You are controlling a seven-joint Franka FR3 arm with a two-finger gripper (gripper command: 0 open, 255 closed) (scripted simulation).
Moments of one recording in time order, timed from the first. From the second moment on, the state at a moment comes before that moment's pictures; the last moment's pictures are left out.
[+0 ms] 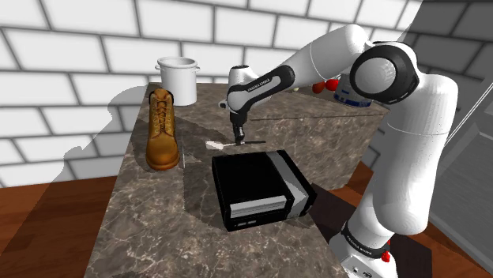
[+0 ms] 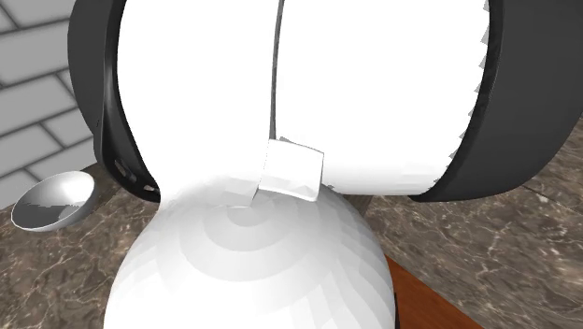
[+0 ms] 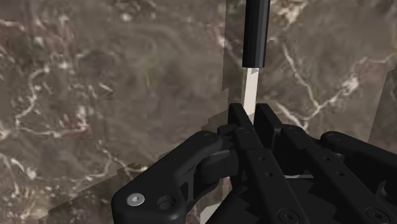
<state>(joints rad) 0.15 0.25 -0.19 -1.99 -0.01 2.20 -1.00</state>
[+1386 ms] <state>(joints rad) 0.16 0.16 -0.19 -1.89 -0.03 2.01 -0.99</state>
